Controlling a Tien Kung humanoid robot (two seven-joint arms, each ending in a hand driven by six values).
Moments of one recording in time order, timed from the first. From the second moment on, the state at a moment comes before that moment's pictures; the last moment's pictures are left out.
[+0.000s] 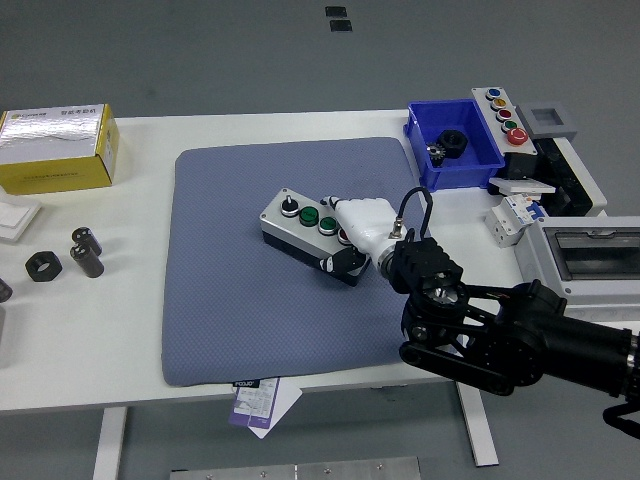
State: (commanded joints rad) left arm -0.11 0.31 -0.24 -0.24 0.07 0.08 0.09; right arm 0.81 -0.23 0.27 1.29 -1.77 -0.28 -0.64
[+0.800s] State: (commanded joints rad) left arm -0.12 0.31 -0.23 -0.24 0.06 0.08 0.09; right arm 0.89 -0.47 0.03 1.45 -1.65 -0.37 -0.08
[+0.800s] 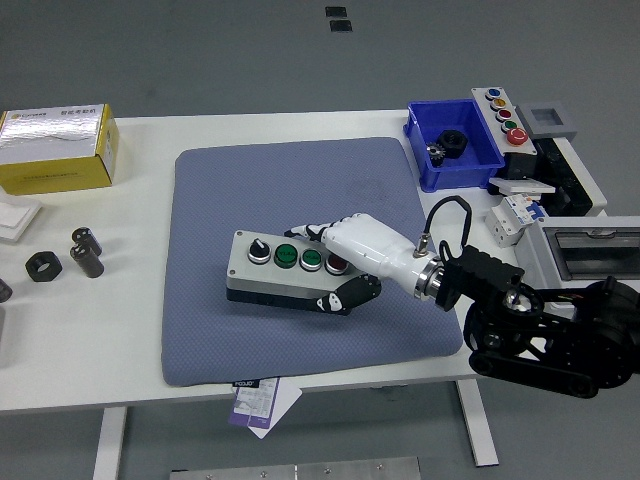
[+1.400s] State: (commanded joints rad) left arm -0.12 0.31 -0.22 -0.24 0.05 0.08 0.09; right arm 0.89 -0.45 0.07 1.44 -1.60 -0.25 -0.08
